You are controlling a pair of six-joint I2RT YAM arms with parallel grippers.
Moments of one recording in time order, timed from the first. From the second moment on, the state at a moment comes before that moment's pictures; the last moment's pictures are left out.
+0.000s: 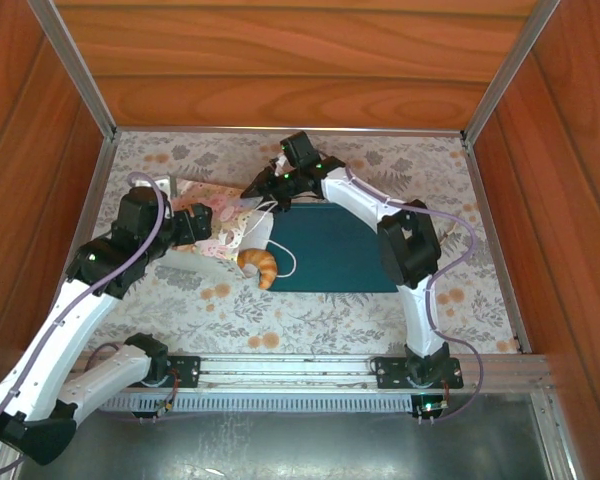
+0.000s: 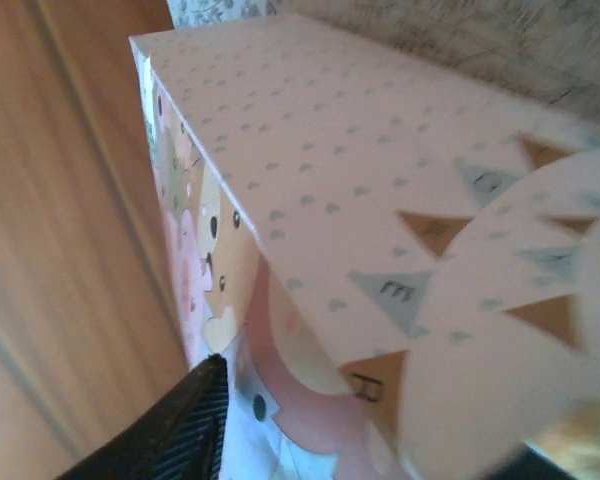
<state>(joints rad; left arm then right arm) -0.45 0.89 1.06 -0.81 -0.09 -0.52 0.64 2.14 1.80 -0.52 -0.75 1.03</state>
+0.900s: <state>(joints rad) -0.60 1.15 1.24 -0.77 0.12 -0.33 -0.21 1.43 1.06 -1.02 -0.13 0.47</state>
